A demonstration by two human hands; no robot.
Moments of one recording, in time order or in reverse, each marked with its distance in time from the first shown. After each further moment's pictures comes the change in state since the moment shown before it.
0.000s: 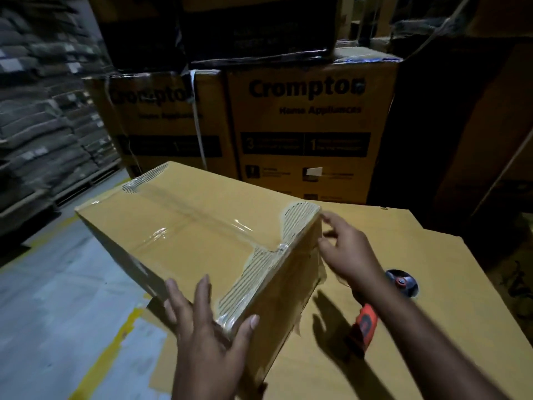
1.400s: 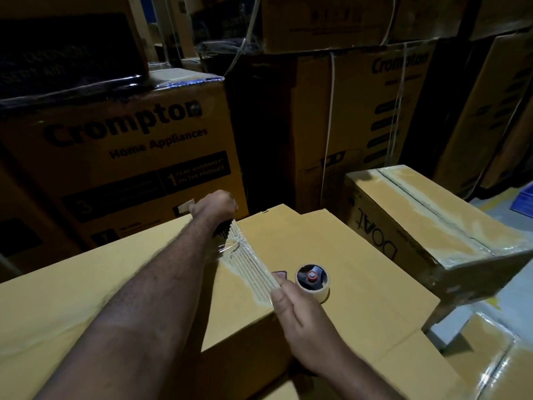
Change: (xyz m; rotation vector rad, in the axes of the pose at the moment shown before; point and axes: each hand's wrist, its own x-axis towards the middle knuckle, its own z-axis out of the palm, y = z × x) left_hand 0.325 0.169 0.328 0.370 -0.732 0.487; right_hand -0.056 0.022 0.020 0.183 0.243 0.168
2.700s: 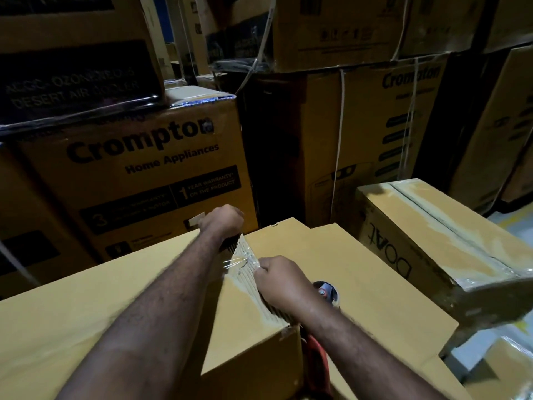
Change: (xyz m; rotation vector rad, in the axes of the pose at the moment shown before) left_hand -0.044 0.022 -0.024 0.202 0.062 0.048; right_hand 0.099 -0.034 0.000 -0.289 -0.061 0.255
